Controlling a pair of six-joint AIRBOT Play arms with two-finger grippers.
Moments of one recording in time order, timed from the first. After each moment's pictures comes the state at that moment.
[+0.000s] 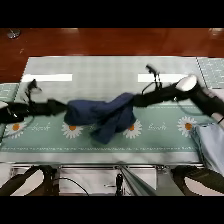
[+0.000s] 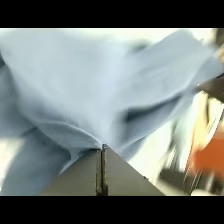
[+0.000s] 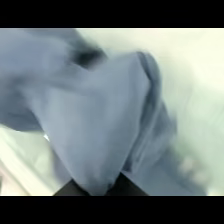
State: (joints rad) left arm 0.28 -1.06 0.71 0.35 -1.25 -0.92; right arm 0.22 -1.26 1.13 -0.79 1.10 1.29
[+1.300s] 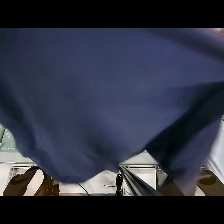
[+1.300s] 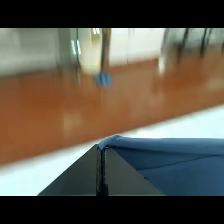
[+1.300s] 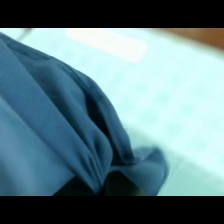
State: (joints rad) left arm 0.29 -0.77 1.74 0.78 -1.32 -1.28; right arm 0.11 -0.71 1.68 -1.03 1.66 1.49
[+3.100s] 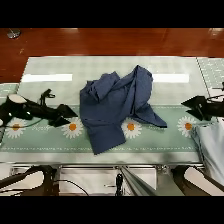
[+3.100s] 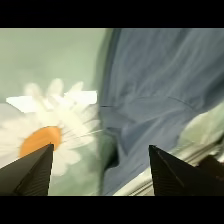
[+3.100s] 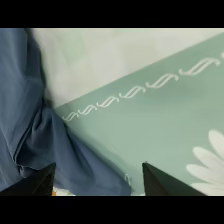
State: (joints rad) left arm 0.17 -1.31 0.66 0.71 -1.19 -1.25; right arm -0.64 -1.13 0.73 -0.78 1.20 1.17
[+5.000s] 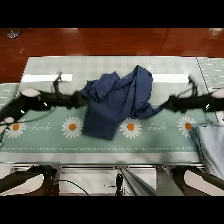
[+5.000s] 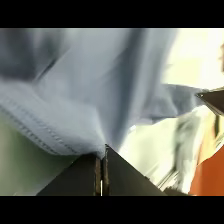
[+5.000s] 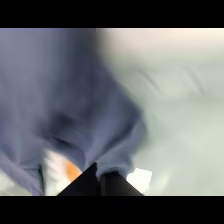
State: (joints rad) left arm -0.06 -1.27 0.83 0.38 -1.00 -1.08; right arm -0.26 -1.23 0.87 -0.75 1.16 1.19
